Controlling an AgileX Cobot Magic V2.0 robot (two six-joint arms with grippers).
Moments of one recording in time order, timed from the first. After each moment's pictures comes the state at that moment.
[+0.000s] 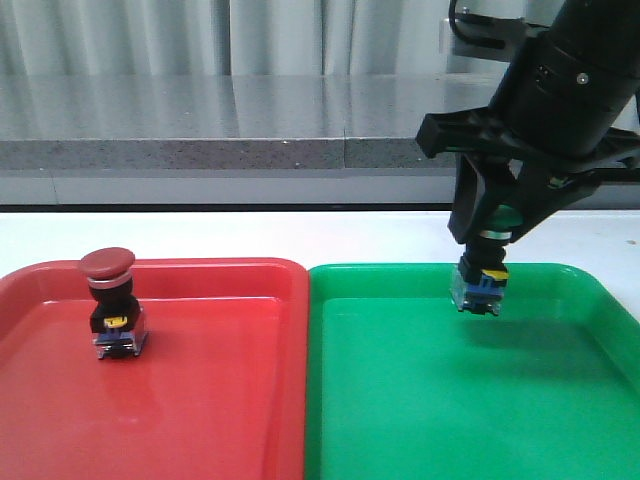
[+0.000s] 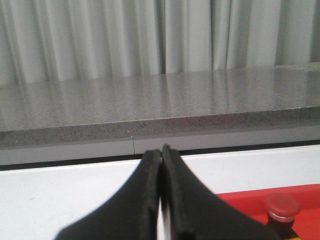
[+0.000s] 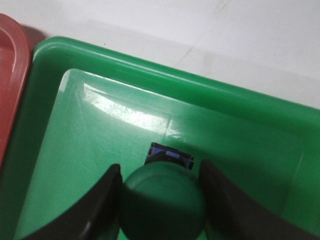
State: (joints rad) left arm -0.07 -0.01 0.00 0.11 0.00 -0.06; right arm 0.32 1.63 -1.07 0.16 0.62 0.03
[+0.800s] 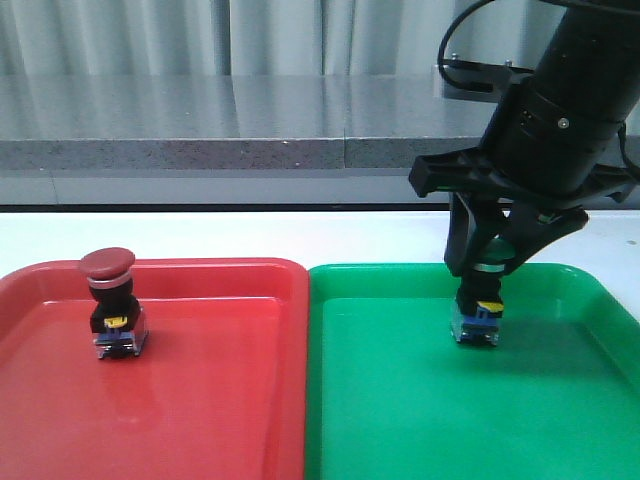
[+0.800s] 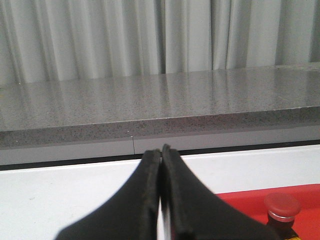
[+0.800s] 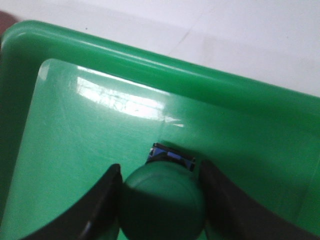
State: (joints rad) left arm -0.07 -0.01 0.00 0.11 0.00 -0.06; right arm 0.32 1.70 -1.07 0.16 0.59 0.04
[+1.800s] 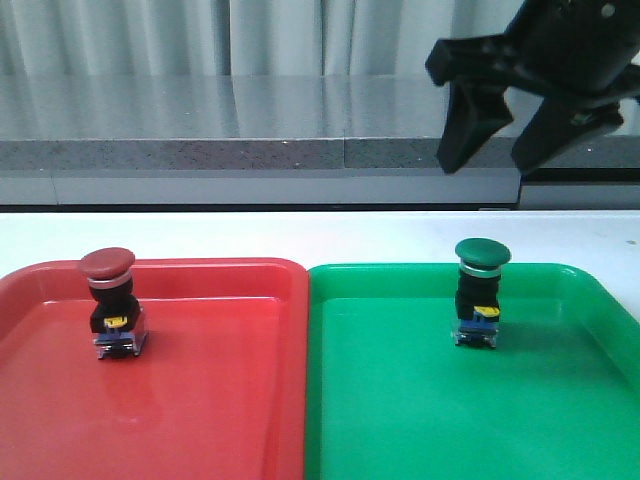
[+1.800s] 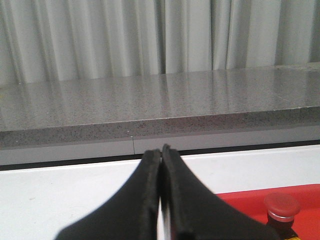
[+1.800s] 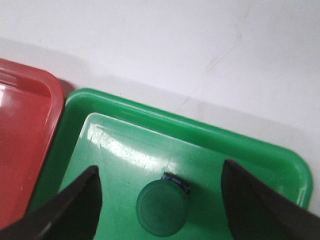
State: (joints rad) left arm -0.07 -0.01 0.00 0.11 0.00 -0.06; right arm 0.32 1.50 -1.07 0.13 0.54 0.04
